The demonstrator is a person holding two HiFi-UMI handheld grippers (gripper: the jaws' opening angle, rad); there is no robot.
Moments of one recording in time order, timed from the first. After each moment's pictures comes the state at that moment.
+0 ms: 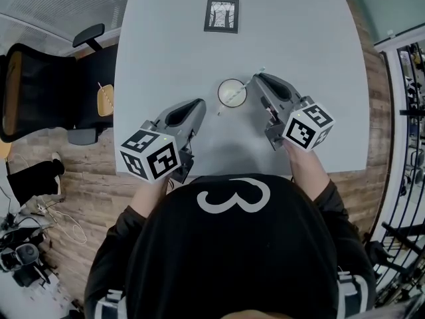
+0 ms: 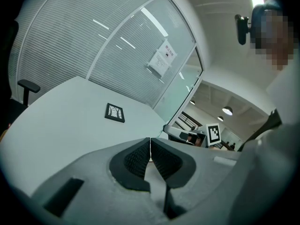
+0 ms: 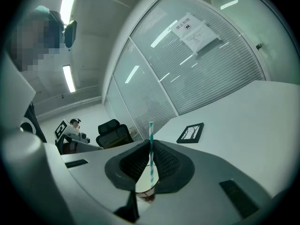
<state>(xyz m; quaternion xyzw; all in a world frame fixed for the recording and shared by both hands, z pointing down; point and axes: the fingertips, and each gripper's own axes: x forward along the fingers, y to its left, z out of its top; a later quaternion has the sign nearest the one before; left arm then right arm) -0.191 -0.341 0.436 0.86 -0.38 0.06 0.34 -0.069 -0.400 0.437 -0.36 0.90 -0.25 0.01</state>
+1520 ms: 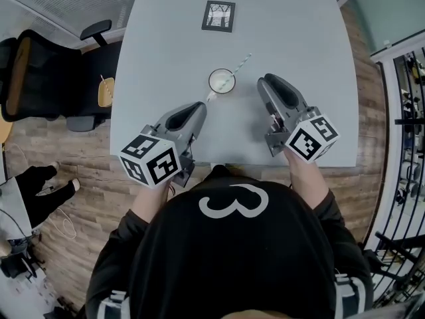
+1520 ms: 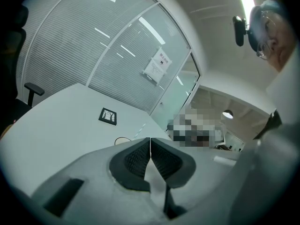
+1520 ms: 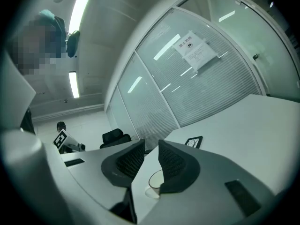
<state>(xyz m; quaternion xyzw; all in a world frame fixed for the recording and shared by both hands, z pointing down) -0.157 -0.276 0.397 0.86 -0.40 0.02 0.32 -0.025 -0.337 0.374 -0.36 0.90 -0.21 0.06</state>
